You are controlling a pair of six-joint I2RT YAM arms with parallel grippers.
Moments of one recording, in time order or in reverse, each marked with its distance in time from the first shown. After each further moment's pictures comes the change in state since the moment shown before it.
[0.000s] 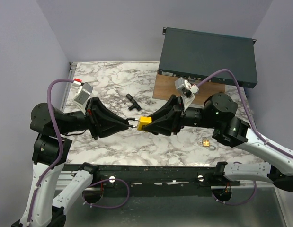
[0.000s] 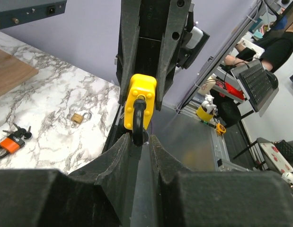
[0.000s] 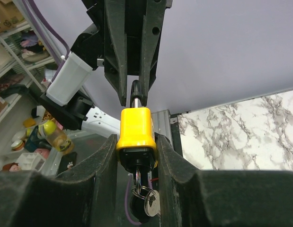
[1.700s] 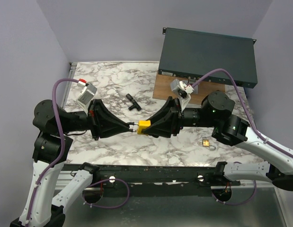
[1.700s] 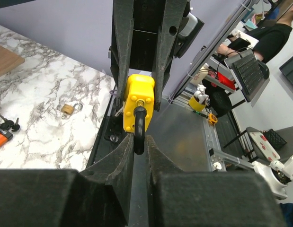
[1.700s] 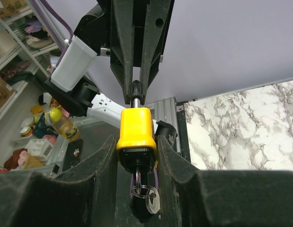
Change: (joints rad) left arm -0.018 0.014 0.011 -0.056 0.045 0.031; right arm 0.000 0.022 0.042 -0.084 -0.051 -0.016
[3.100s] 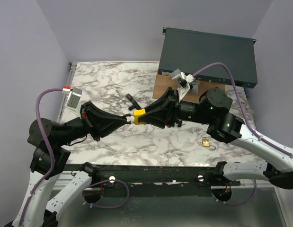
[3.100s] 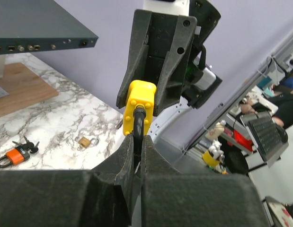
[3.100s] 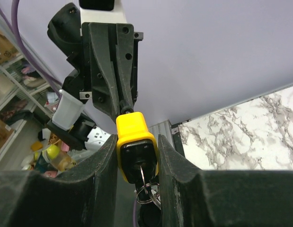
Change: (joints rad) left arm -0.136 -0.133 -0.120 0.108 -0.406 -0.115; right arm -0.013 0.049 0.015 0.111 0.107 0.117
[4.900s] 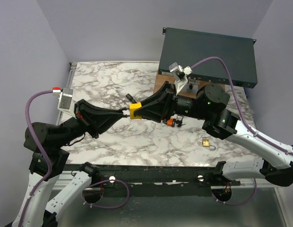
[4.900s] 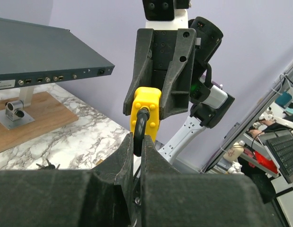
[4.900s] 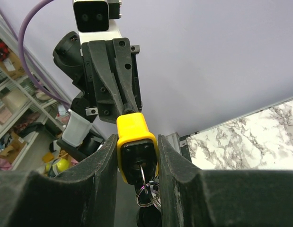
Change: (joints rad) left arm -0.008 -0.024 -0.010 0.066 -0.115 0.023; right arm -0.010 0.079 0.062 0.069 -0.011 0.083
